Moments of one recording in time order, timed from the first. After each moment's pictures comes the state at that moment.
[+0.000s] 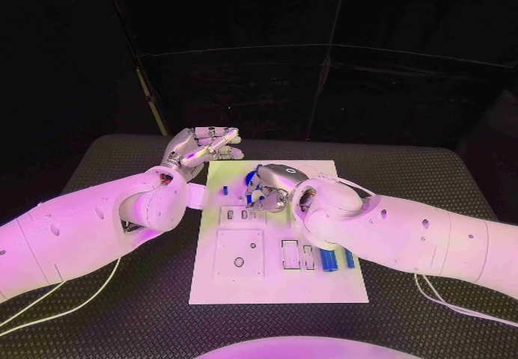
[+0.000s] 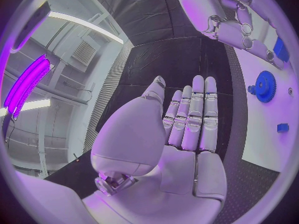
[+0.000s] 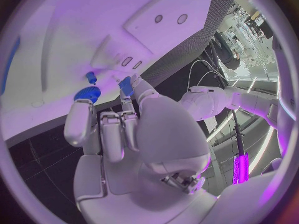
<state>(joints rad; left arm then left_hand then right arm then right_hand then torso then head) 1.07 -0.83 0.10 1.52 -0.08 -0.34 0.44 1.44 0.00 -0.04 0.19 0.15 0.96 0.20 0.12 0.07 1.06 0.15 0.12 0.07 1.17 0.10 0.19 0.25 0.17 0.95 0.21 0.39 0.15 1.10 -0.52 0.00 1.50 -1.55 -0.29 -0.32 1.40 0.03 0.14 0.04 0.17 1.08 0.13 0.13 0.07 1.46 0.03 1.48 1.31 1.46 -0.03 1.56 1.31 0.10 1.34 0.08 1.40 1.15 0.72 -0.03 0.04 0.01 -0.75</state>
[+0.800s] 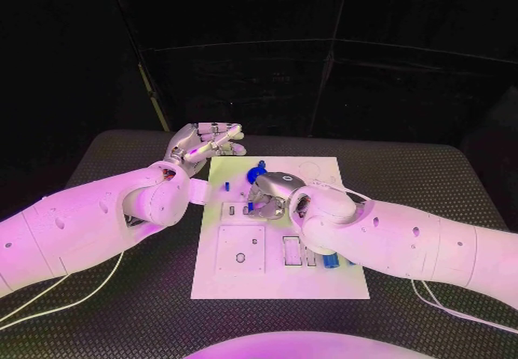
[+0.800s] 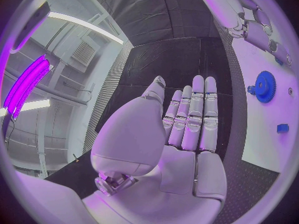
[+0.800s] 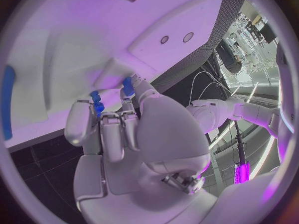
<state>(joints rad) 1.07 -0.83 0.10 1.51 -0.08 -0.33 0.44 1.44 0.00 -0.04 0.19 0.15 0.96 0.21 0.12 0.07 1.06 0.15 0.12 0.07 1.17 0.10 0.19 0.25 0.17 0.95 0.21 0.39 0.15 1.06 -0.49 0.00 1.47 -1.62 -0.25 -0.35 1.39 0.02 0.14 0.04 0.17 1.08 0.13 0.14 0.07 1.46 0.03 1.48 1.31 1.46 -0.03 1.56 1.31 0.10 1.33 0.07 1.40 1.14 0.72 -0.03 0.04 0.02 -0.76</state>
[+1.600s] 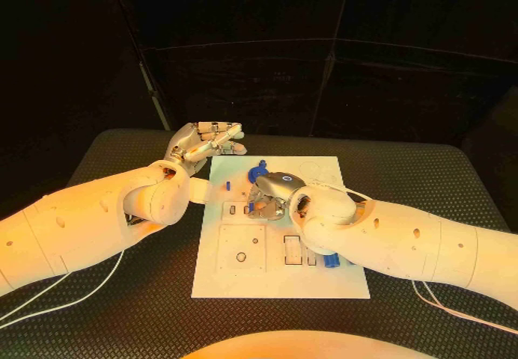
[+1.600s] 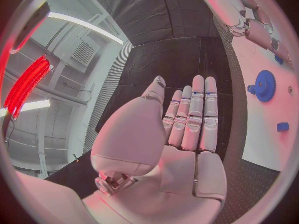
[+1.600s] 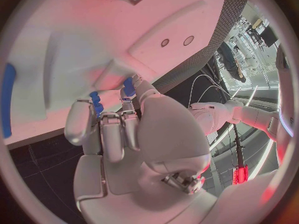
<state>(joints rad) 1.07 -0.83 0.10 1.51 -0.08 -0.33 0.44 1.44 0.00 -0.04 0.19 0.15 0.96 0.21 0.12 0.07 1.06 0.15 0.12 0.07 1.17 0.10 0.19 0.26 0.17 0.95 0.21 0.39 0.15 1.06 -0.49 0.01 1.47 -1.65 -0.23 -0.35 1.38 0.00 0.14 0.04 0.16 1.08 0.13 0.14 0.09 1.46 0.03 1.47 1.31 1.46 -0.03 1.56 1.31 0.10 1.33 0.08 1.39 1.14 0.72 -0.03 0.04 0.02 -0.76</state>
